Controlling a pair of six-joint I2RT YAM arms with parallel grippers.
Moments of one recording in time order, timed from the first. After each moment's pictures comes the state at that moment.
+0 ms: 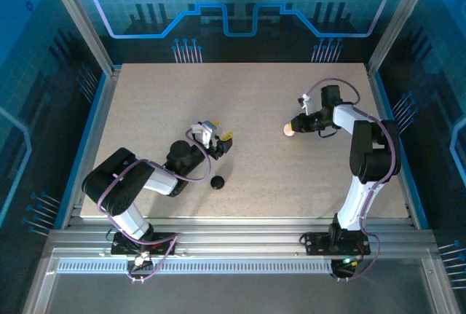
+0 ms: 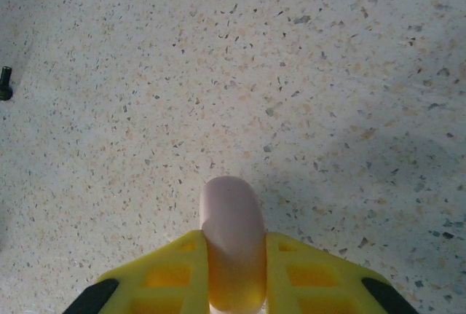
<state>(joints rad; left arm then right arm) -0.52 1.66 0.39 1.29 0.11 -0.05 -0.02 1.91 1.23 -0.50 -0.60 -0.15</state>
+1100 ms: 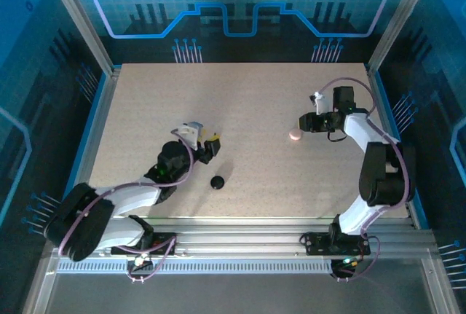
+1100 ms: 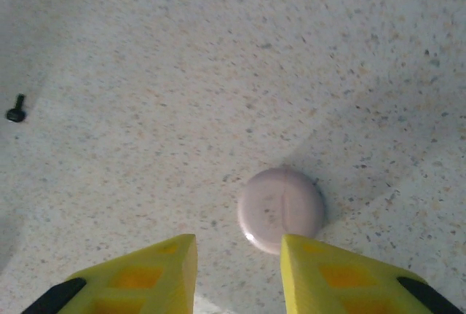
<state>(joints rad) -0.52 1.23 0.37 0.64 -0.02 -0.28 -0.03 1.62 1.08 -0.46 -0.51 -0.08</state>
